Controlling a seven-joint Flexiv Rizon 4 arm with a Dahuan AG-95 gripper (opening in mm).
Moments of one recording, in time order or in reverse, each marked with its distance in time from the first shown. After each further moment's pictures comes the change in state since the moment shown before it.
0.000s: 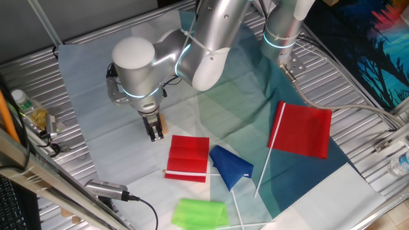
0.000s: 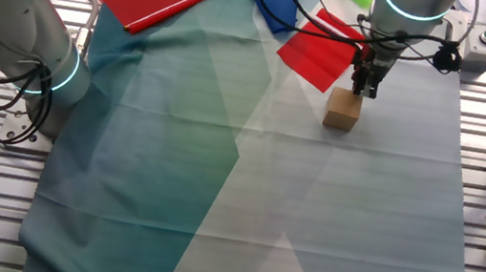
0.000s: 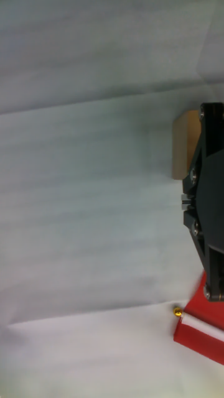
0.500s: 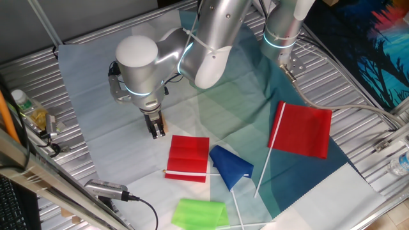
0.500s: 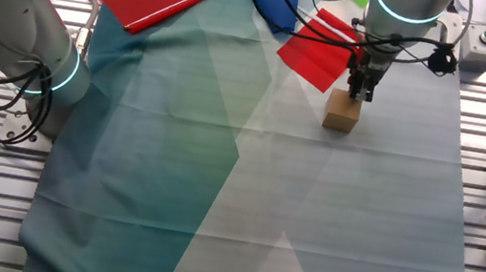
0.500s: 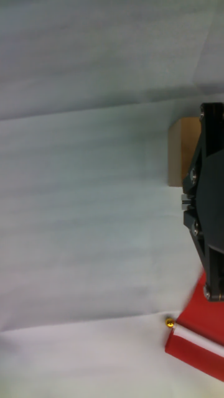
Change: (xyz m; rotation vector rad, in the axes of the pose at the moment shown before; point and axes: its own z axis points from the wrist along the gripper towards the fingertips) arm 0.007 -0.009 0.000 0.005 -0.010 -0.014
